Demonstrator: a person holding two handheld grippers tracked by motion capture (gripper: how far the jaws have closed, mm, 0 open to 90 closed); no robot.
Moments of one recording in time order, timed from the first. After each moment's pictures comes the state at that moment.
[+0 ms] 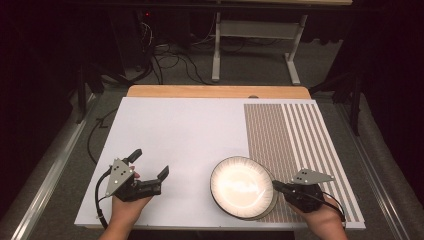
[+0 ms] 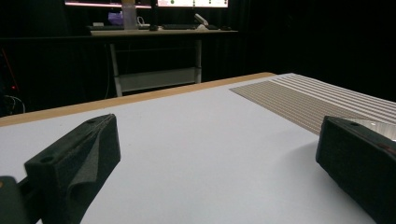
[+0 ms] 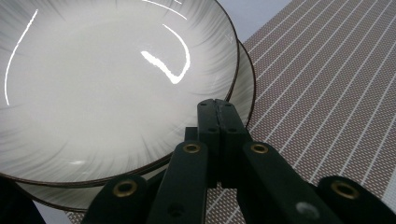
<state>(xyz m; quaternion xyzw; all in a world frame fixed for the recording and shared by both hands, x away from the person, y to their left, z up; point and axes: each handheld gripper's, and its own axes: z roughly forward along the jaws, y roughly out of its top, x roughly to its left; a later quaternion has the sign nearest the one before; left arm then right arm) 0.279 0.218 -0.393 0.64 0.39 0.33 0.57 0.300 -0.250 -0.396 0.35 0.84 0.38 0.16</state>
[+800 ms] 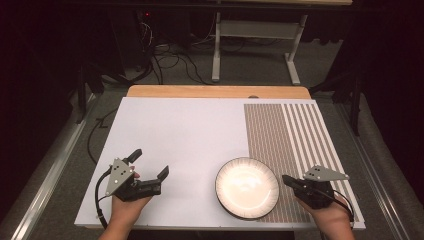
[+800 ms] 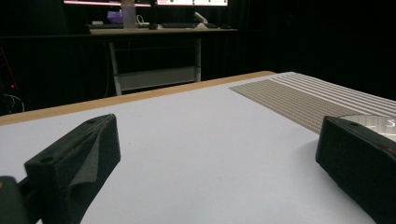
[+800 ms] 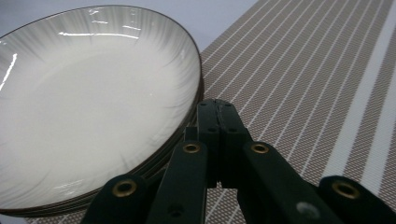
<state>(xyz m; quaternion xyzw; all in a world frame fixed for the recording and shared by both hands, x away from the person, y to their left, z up) 0.280 0.218 -0.393 0.65 0.39 0.32 0.57 0.304 -0.273 -0.390 0.39 0.81 0.39 0.19</state>
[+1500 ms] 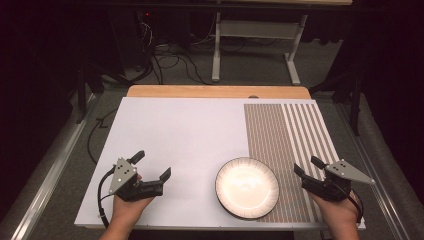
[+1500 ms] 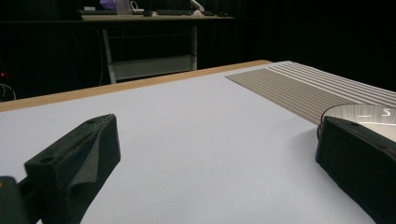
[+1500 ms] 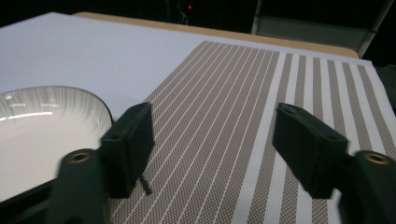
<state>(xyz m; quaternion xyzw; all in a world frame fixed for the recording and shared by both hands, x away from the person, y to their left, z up) 0.281 0.214 -0.395 0.66 0.40 0.30 0.56 0.311 -0.304 -0.384 0.45 0.71 0.46 0.30</state>
